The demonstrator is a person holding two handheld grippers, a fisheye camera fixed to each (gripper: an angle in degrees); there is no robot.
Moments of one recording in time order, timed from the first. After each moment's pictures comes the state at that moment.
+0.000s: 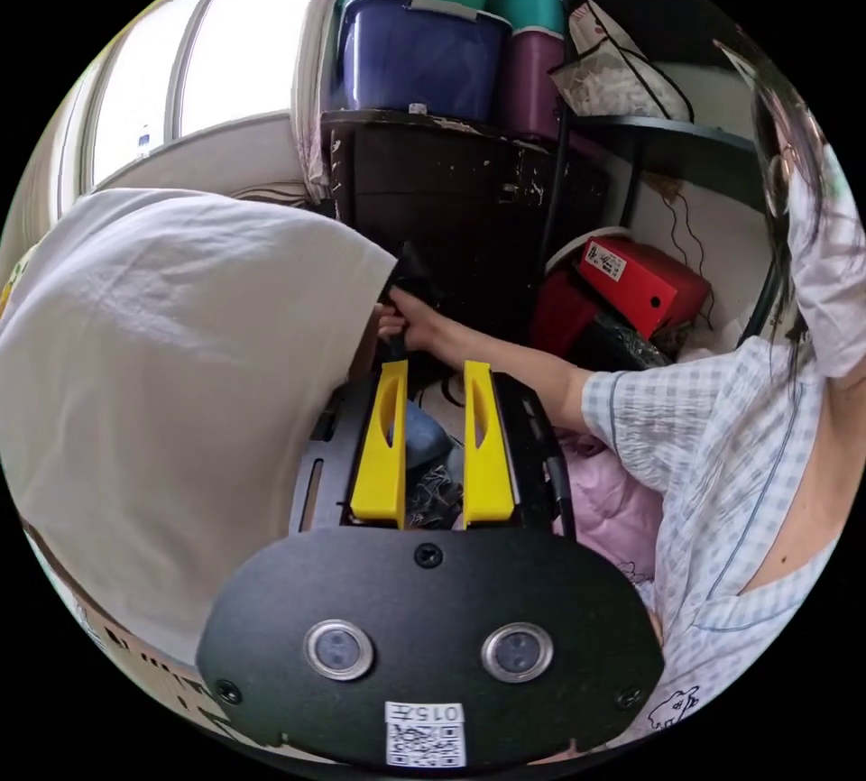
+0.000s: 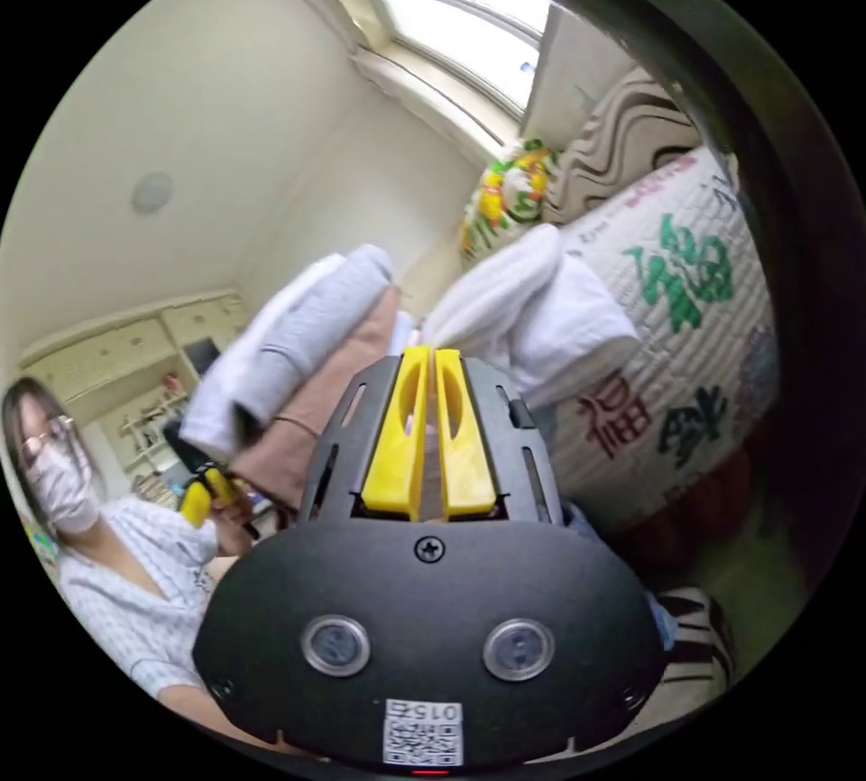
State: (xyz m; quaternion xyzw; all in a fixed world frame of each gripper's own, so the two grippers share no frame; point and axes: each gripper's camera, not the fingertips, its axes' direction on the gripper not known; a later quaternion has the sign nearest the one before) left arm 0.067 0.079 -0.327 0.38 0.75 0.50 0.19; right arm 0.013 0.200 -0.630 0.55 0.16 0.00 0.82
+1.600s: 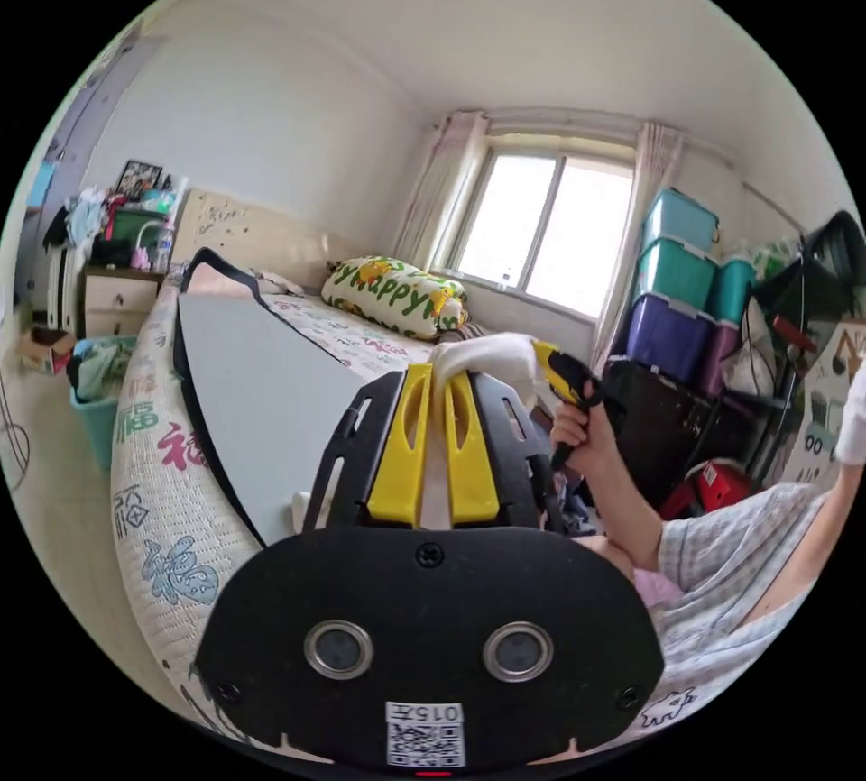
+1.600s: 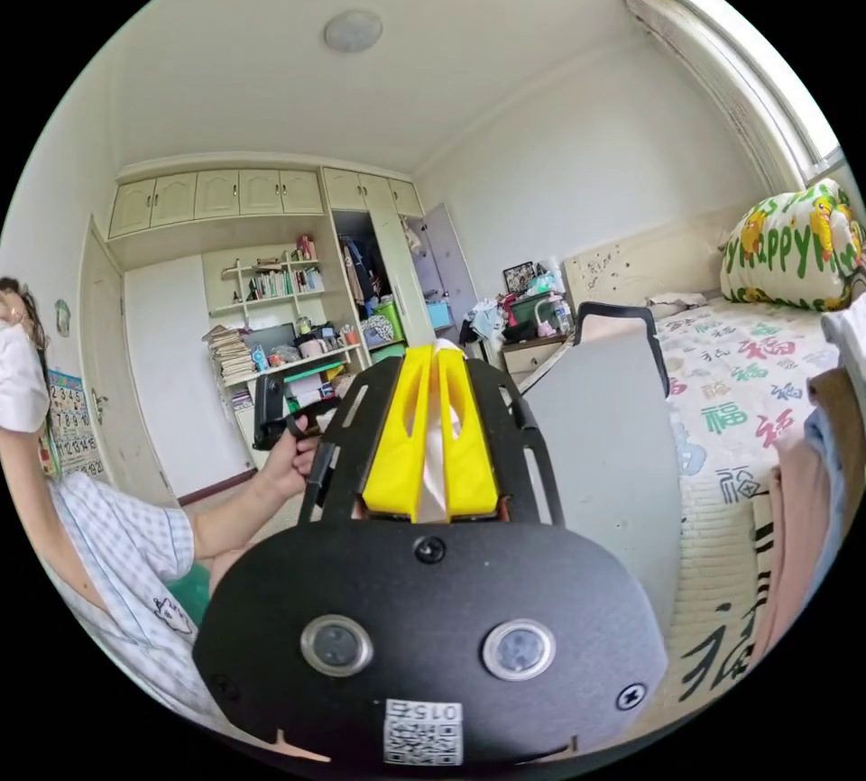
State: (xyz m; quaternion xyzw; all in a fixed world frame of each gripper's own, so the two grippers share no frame) left arm -0.247 -0.103 0.334 0.32 0.82 0.02 0.46; right arm -0.193 -0.043 -0.079 0.37 0.11 -0.24 0.89
